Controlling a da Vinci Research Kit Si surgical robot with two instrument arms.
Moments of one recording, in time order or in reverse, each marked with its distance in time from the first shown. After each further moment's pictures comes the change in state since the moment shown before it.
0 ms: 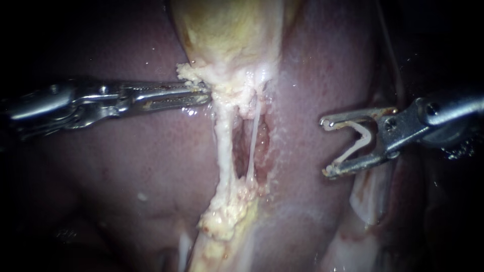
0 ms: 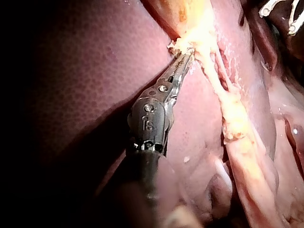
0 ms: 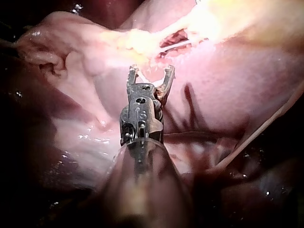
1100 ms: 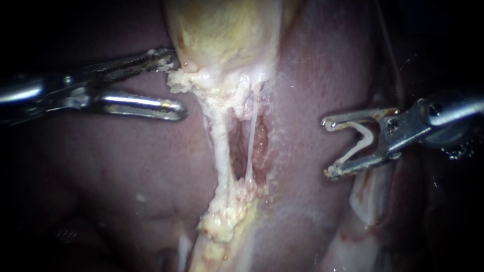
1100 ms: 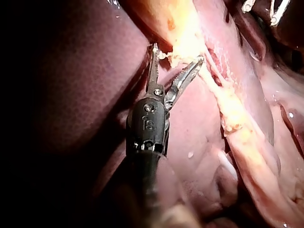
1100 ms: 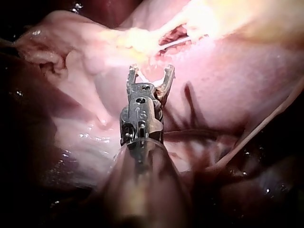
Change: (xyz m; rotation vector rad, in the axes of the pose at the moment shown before) right arm 0.000 0.000 0.000 0.001 0.000 0.005; left arm 0.005 0.001 -0.003 -0.047 0.079 0.130
